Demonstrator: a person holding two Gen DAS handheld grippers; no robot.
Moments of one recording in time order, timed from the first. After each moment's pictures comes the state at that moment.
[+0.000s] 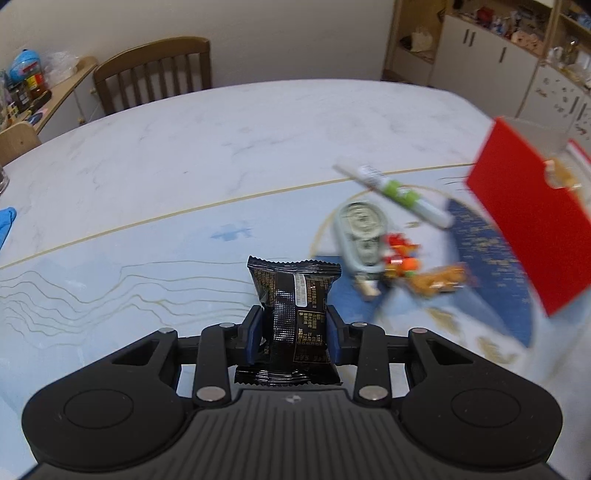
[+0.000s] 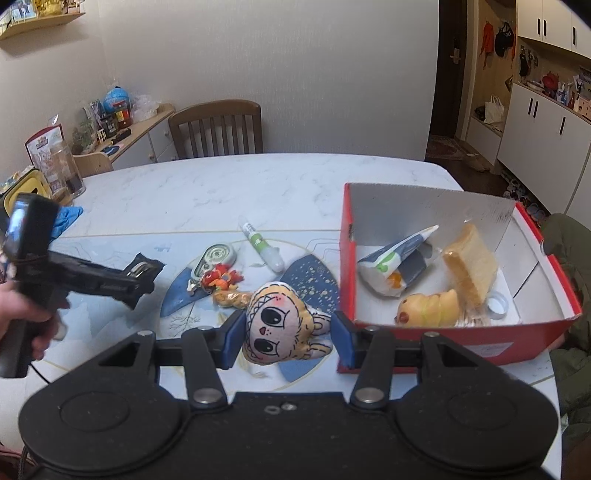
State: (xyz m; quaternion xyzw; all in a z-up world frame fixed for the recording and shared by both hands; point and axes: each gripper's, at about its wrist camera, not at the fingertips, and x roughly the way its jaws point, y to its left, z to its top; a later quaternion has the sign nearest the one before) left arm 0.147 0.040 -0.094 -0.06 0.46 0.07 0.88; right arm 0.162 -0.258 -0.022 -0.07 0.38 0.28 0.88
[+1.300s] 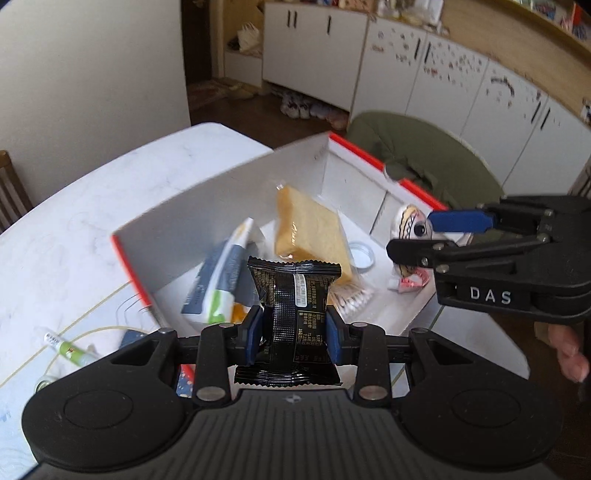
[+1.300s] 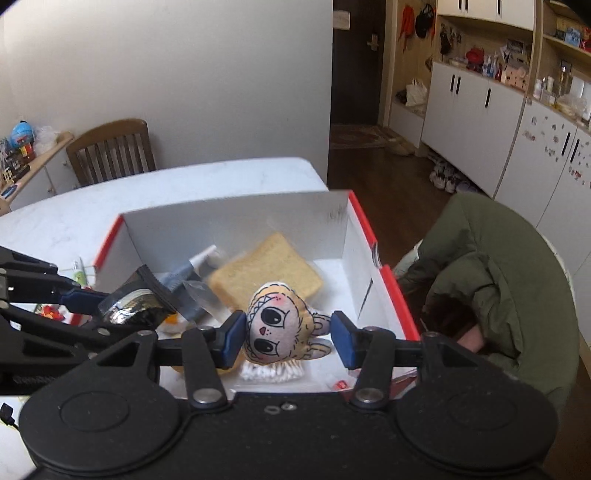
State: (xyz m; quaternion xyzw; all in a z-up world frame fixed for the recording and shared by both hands) left arm 0.277 -0.246 -0.037 0.05 0.45 -0.15 0.88; right arm 0.296 -0.412 -0.052 -0.05 0.39 0.17 0.90
